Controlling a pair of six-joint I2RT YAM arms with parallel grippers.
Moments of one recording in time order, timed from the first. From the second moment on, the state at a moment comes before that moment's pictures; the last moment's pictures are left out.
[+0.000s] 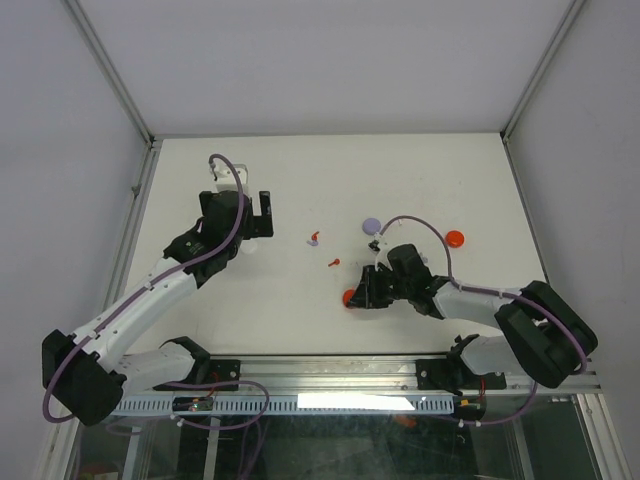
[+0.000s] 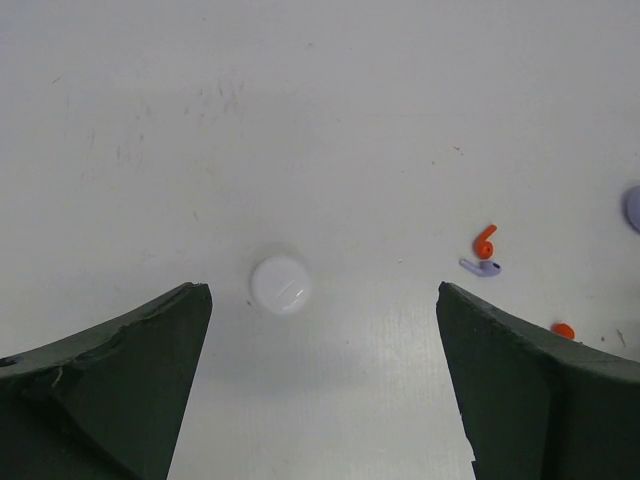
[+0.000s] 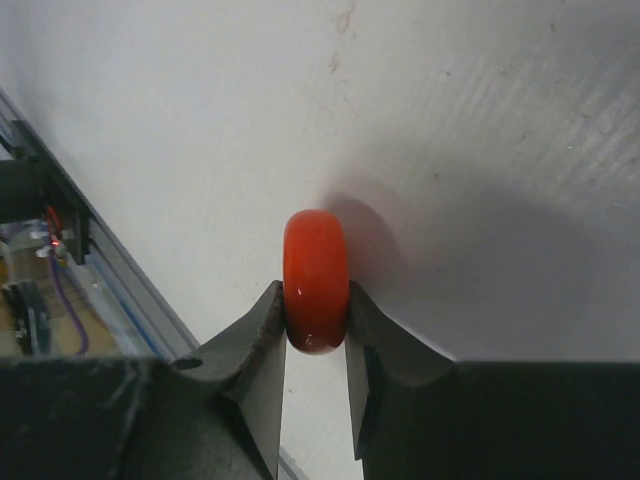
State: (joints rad) left arm -0.59 1.08 0.92 -0.36 -0.49 -0.31; right arm 0.66 1.29 0.36 0.20 -0.44 0.61
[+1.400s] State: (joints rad) left arm -0.37 1.44 0.96 -0.52 -0.34 -0.63; right arm 0.67 0.88 0.51 -0.24 -0.02 0.45
